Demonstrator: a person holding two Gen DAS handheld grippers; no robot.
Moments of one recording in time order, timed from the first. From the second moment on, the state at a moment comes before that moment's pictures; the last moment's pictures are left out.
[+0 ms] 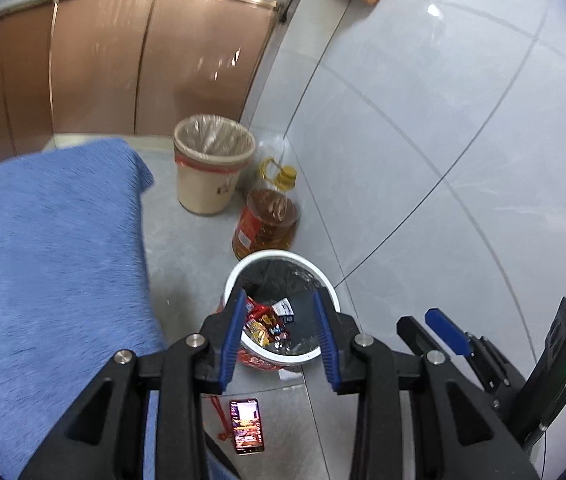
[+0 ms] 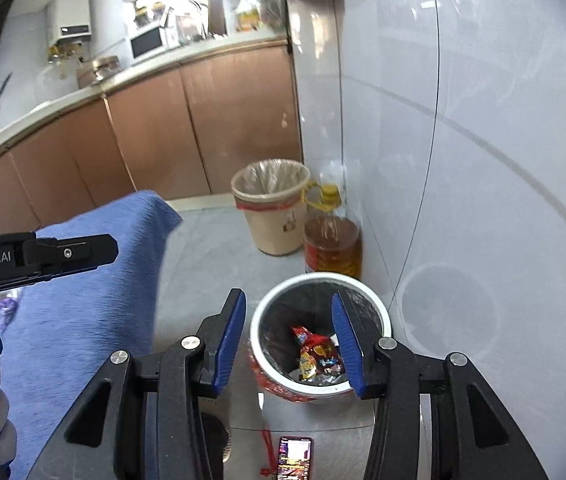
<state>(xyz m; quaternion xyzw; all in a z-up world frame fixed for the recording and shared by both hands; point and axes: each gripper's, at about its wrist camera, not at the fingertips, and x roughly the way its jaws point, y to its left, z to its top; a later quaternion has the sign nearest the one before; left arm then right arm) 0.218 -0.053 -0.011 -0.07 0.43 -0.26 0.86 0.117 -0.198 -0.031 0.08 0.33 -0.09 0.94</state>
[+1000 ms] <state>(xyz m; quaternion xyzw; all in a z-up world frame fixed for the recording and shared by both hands) 0.080 0.291 0.032 -0.08 0.36 -0.08 0.93 0.050 -0.061 0.064 0.06 0.27 0.11 0.95</state>
